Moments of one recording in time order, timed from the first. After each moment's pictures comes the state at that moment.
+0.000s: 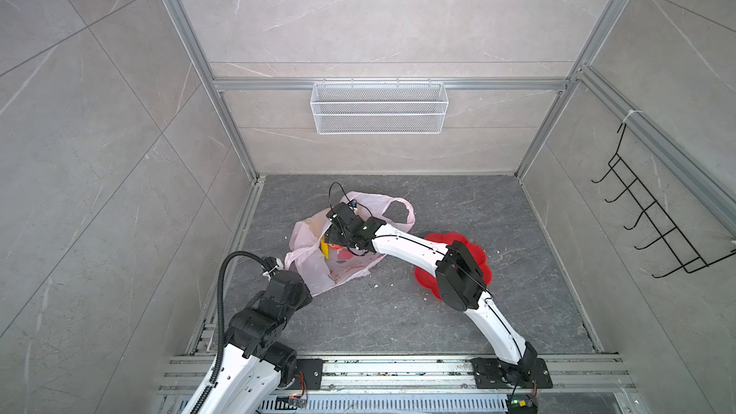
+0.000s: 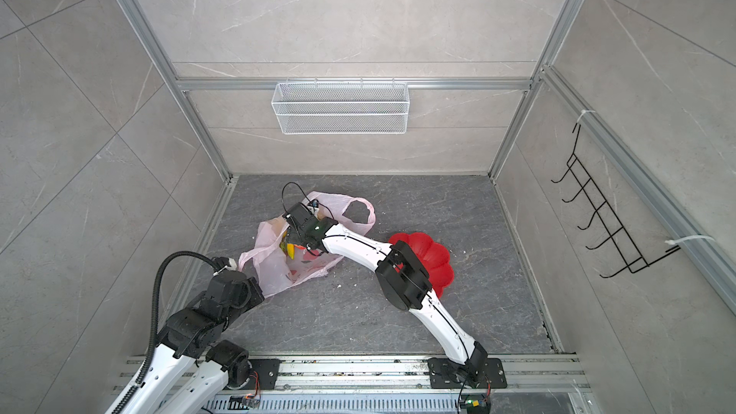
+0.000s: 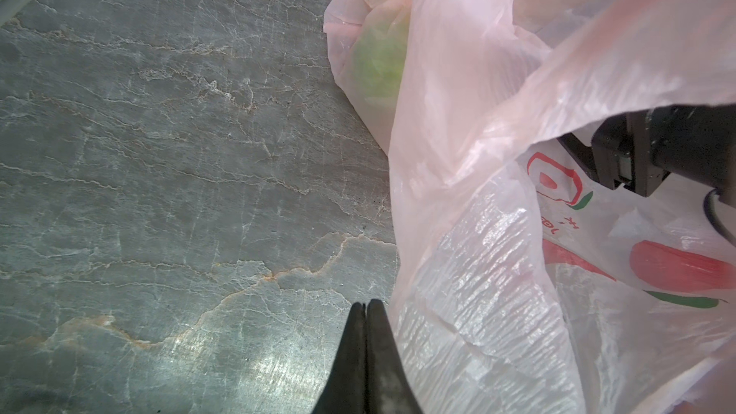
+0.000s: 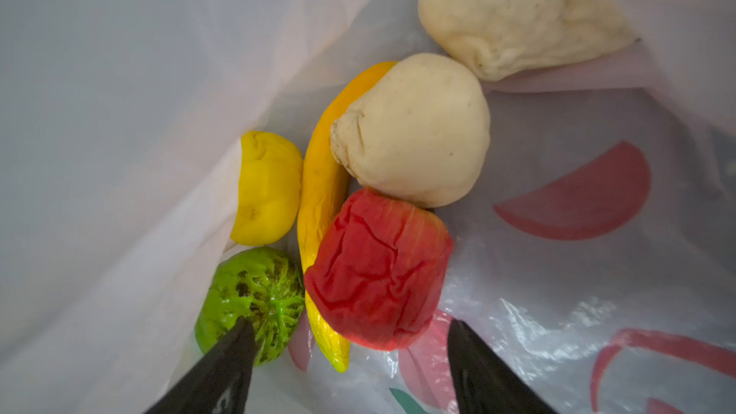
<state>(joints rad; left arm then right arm) -0.43 0.52 0.57 -0.91 -0.28 -0.81 0.94 2.41 2.14 -0.57 0.16 0.91</state>
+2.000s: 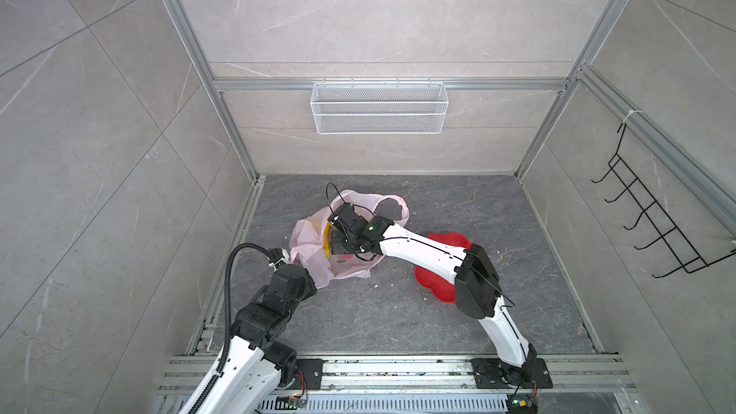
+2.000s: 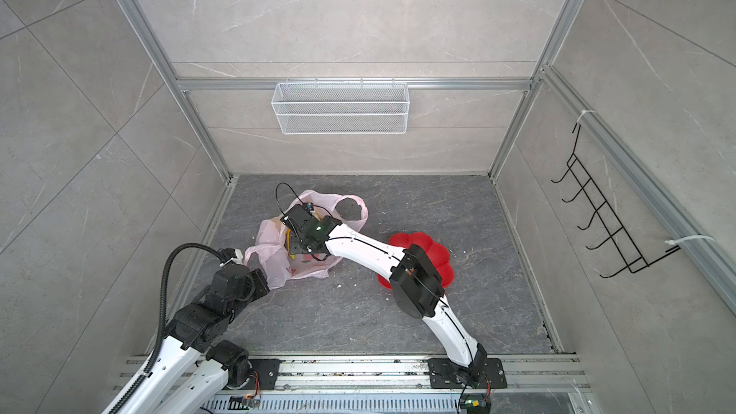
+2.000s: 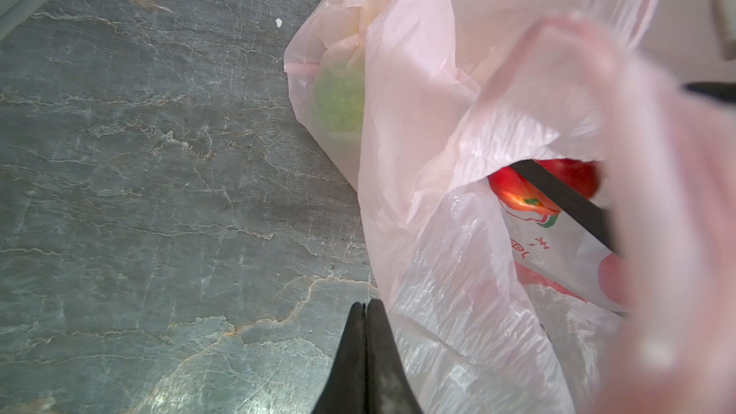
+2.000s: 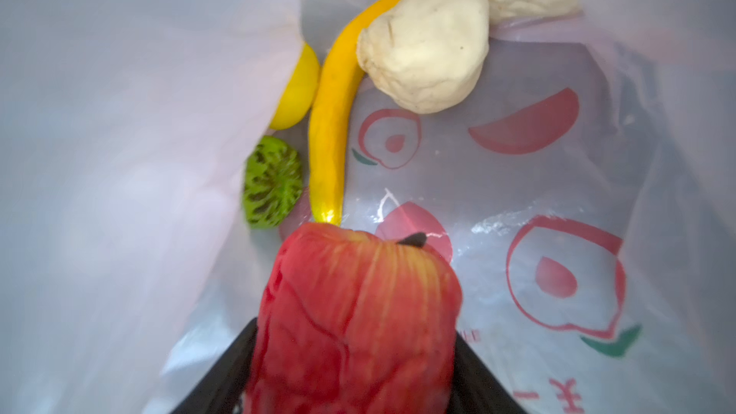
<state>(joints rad) -0.43 0.60 0.55 -0.71 -0.28 -0.73 0.99 2.20 1.99 -0.73 0.11 0.74</state>
